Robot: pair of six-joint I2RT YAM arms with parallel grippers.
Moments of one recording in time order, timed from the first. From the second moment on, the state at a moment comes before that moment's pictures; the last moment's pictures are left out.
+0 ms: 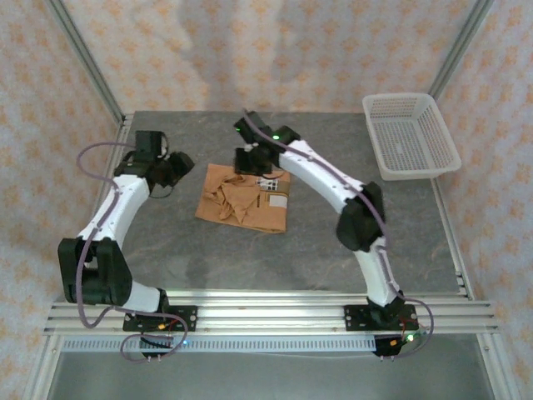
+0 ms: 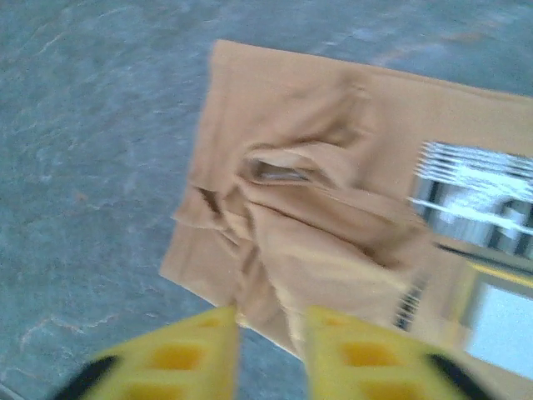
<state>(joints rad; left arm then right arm) -0.02 1.43 1.14 -0.56 0.22 -0.74 0.72 2.09 2.04 -0.97 -0.10 0.66</state>
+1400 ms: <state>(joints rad) -0.29 1.55 0.96 -0.50 0.04 -0.88 0.40 1.89 1.40 -0.65 -0.22 0.74</state>
